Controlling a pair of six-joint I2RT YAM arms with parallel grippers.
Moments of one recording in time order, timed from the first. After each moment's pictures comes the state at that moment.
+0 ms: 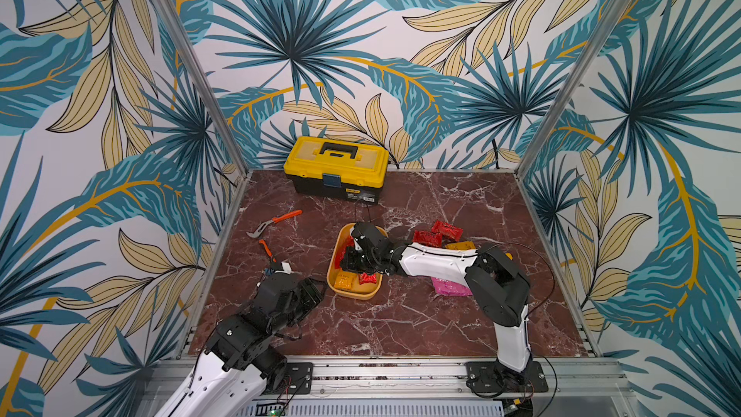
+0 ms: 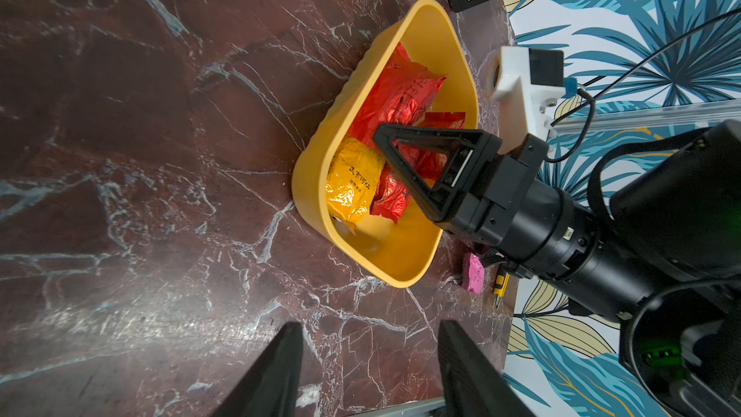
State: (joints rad) left arm -0.55 0.46 0.55 -0.79 0.03 -1.23; right arm 0.89 2.01 1.36 -0.13 -0.19 0.93
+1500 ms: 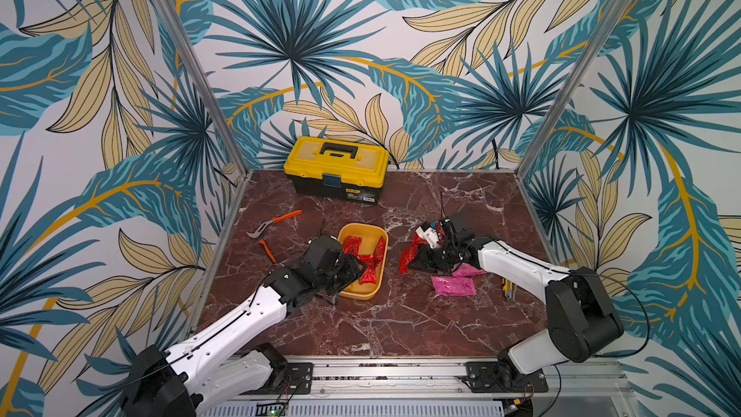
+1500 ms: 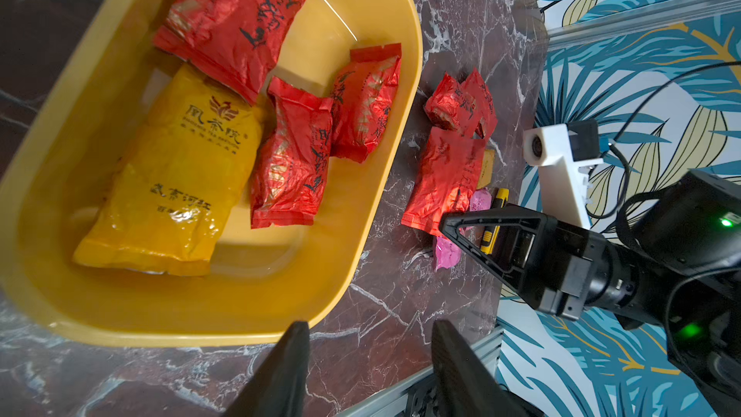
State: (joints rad) left arm -0.66 1.04 0.74 -0.44 0.16 -1.17; right arm 0.40 1.58 0.94 -0.42 -0.64 0.48
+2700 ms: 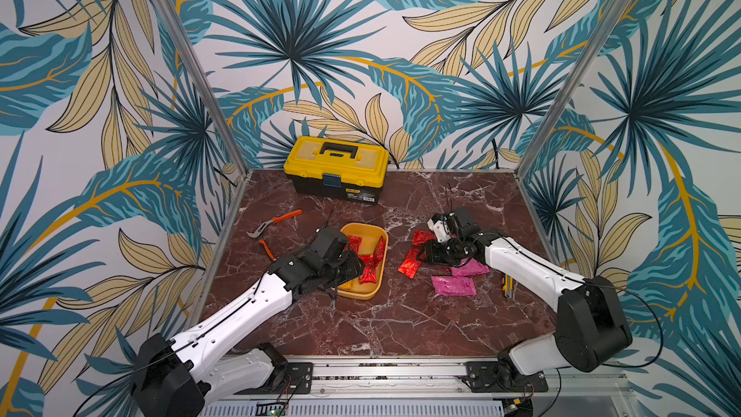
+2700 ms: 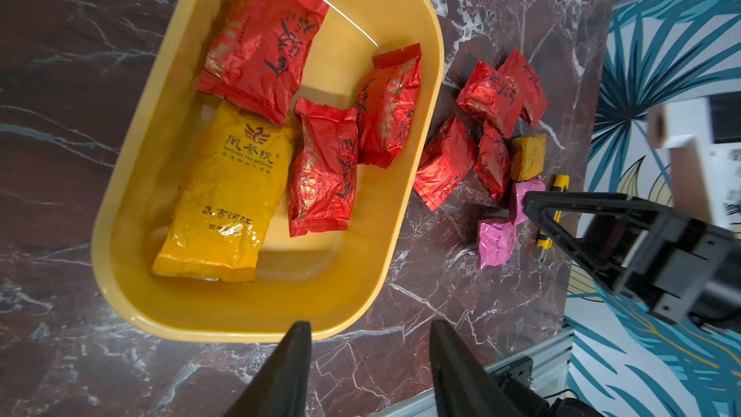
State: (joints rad) left arm -0.67 1.16 0.90 -0.64 0.09 -1.00; right arm 0.39 1.43 1.00 -0.60 -0.31 0.42
